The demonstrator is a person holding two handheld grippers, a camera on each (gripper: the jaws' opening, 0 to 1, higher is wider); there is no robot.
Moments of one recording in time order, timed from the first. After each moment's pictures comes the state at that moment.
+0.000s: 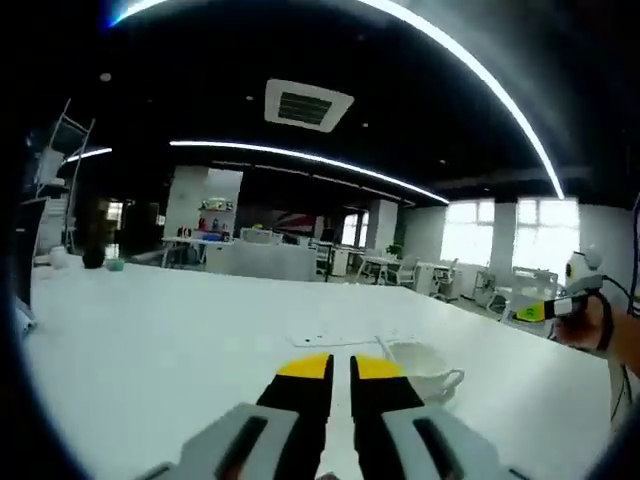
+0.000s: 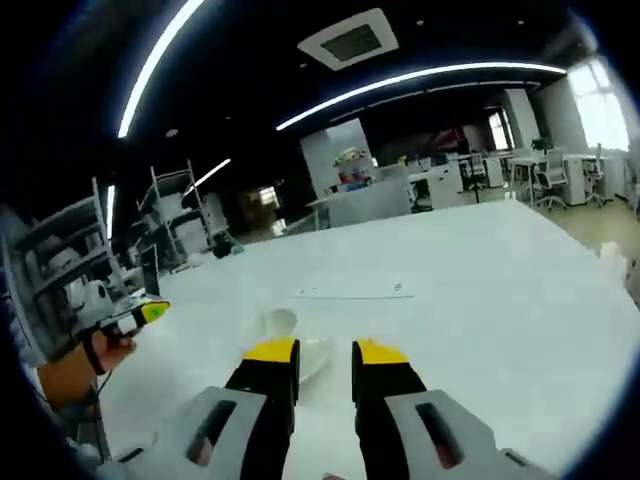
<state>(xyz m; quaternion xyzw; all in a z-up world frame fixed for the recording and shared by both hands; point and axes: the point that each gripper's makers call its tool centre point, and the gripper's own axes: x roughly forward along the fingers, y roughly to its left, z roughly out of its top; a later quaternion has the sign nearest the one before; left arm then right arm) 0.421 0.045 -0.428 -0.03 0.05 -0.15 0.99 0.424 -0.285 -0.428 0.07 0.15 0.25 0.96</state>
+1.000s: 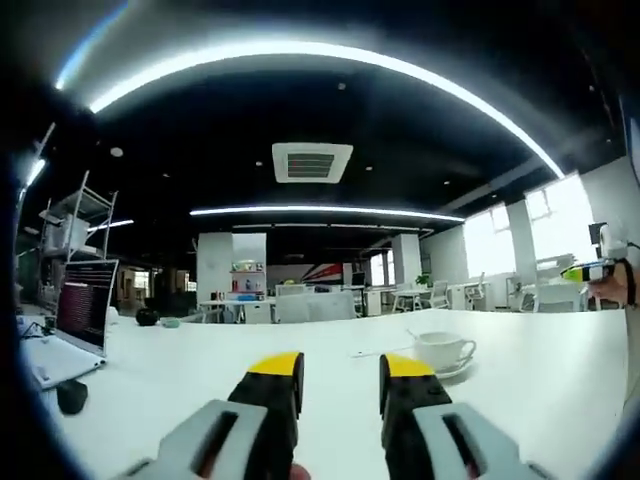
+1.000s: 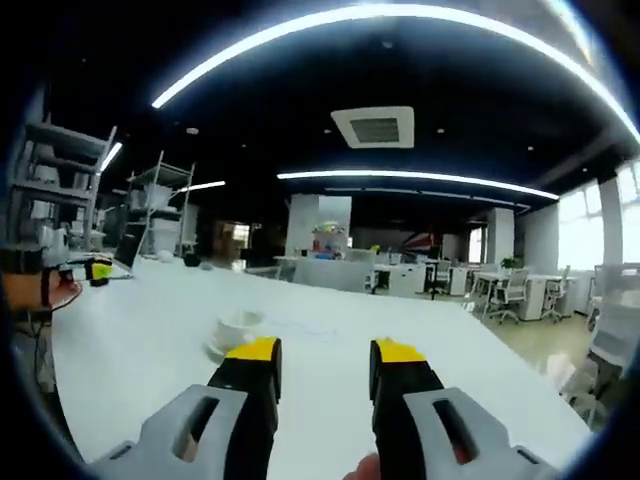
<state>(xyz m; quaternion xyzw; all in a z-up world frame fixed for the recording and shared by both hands) 0.304 0.129 -0.428 0.03 -0.06 -0.09 0.99 0.306 -0.359 -0.398 -0.05 -0.04 0.16 0.98</state>
